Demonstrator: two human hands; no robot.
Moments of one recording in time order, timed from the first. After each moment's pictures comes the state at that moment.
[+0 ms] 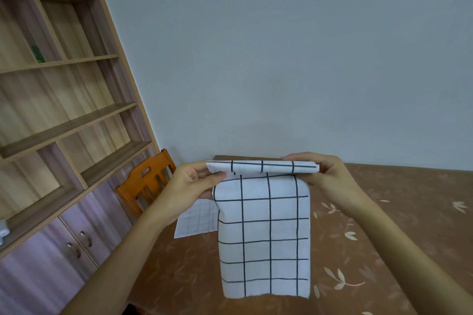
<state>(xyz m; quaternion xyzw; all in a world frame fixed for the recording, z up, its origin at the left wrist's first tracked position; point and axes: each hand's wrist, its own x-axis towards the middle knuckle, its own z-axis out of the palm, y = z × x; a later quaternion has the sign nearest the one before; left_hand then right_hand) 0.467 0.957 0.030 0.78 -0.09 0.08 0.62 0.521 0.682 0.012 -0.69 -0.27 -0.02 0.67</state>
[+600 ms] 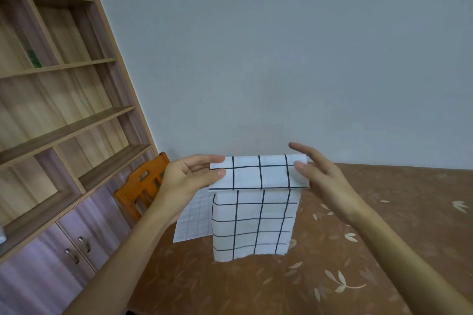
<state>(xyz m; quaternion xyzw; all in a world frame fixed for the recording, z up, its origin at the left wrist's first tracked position) 0.477 0.960 0.032 0.75 -0.06 0.15 0.64 0.530 0.677 -0.001 -0.69 -0.23 0.03 0.69</state>
